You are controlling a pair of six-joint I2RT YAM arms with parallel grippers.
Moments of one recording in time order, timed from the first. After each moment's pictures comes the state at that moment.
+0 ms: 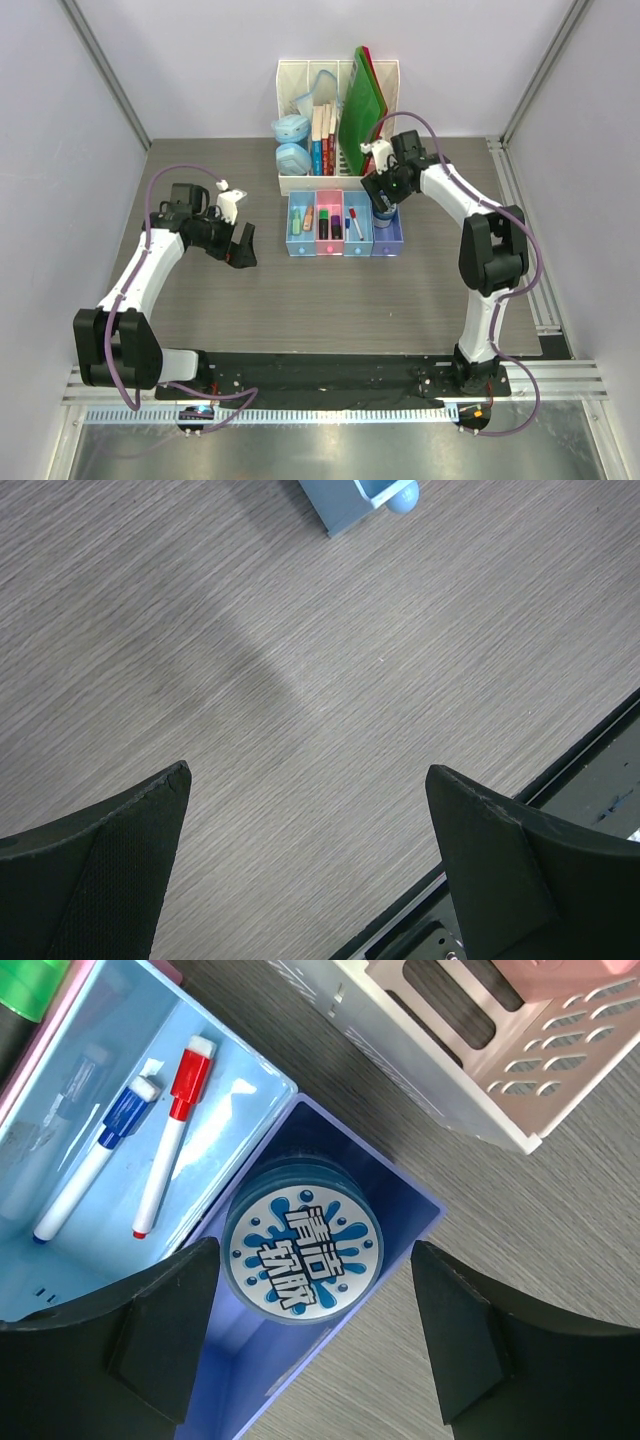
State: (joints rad) left arm -0.06 1.33 1.03 -0.78 0.55 0.34; right arm 0.28 1.97 1.62 -0.62 -0.17 -0.37
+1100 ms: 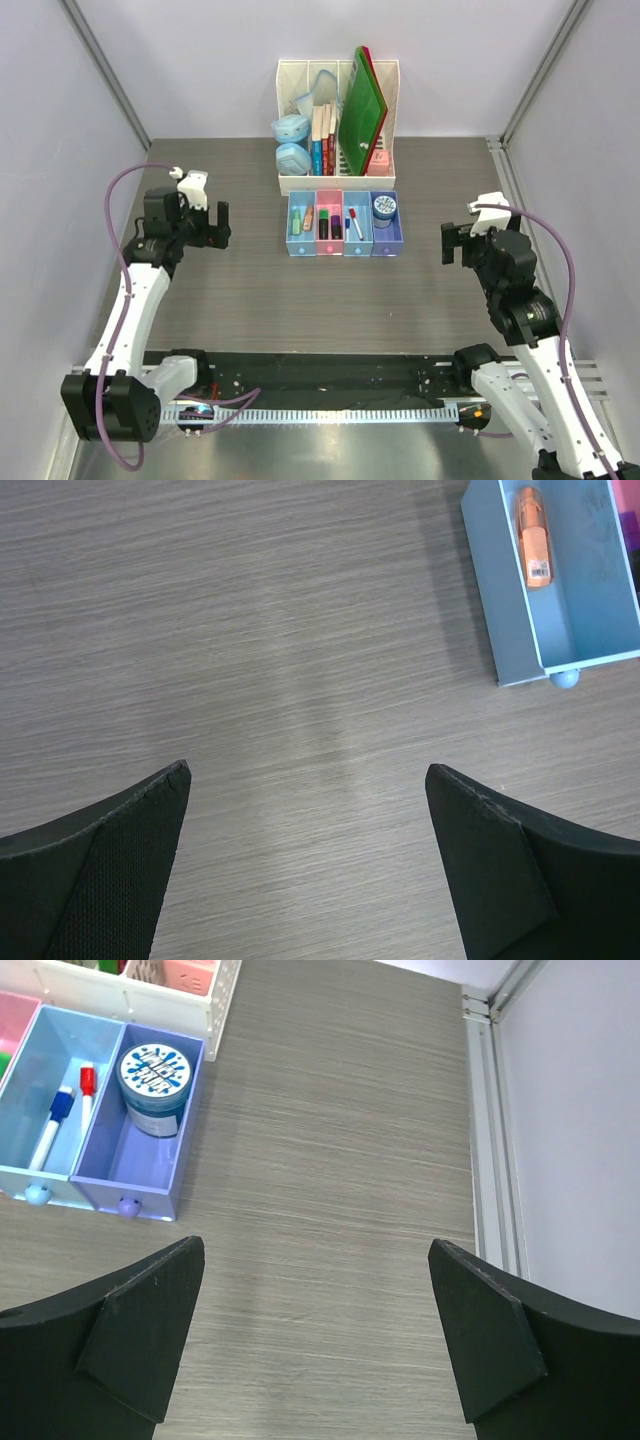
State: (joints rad) left arm -0.02 1.06 0.95 -0.53 0.17 0.10; right arm 0.25 0.62 0.81 -0.52 0.25 -0.14
